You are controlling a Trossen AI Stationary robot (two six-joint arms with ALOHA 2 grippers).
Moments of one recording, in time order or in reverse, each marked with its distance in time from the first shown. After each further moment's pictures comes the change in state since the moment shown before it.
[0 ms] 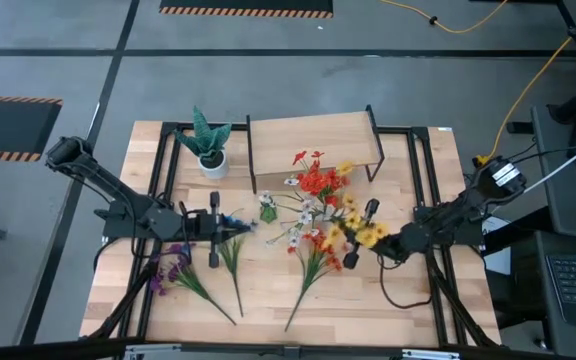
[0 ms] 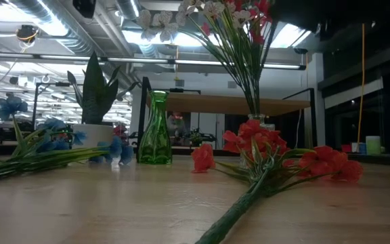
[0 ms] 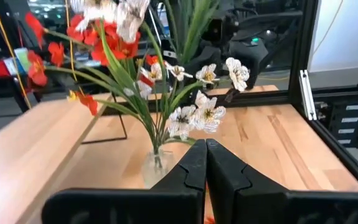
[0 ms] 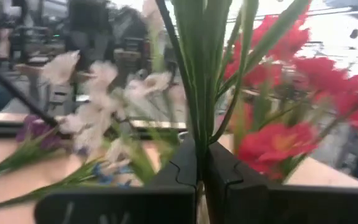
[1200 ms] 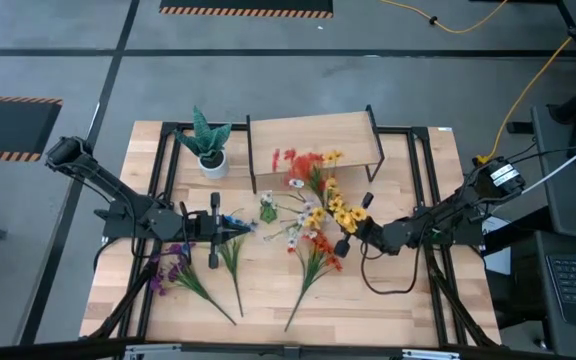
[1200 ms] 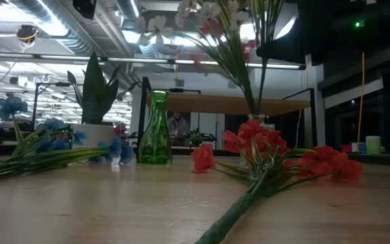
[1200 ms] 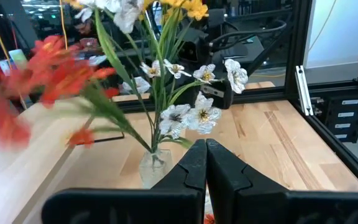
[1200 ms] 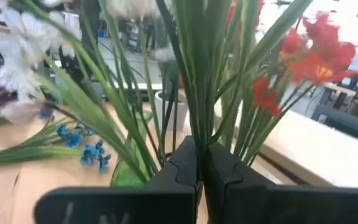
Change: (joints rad) left arm 0.000 0.002 -0.003 -0.001 0.017 0.016; right arm -0.114 0.017 -0.001 -0.235 0.022 0.203
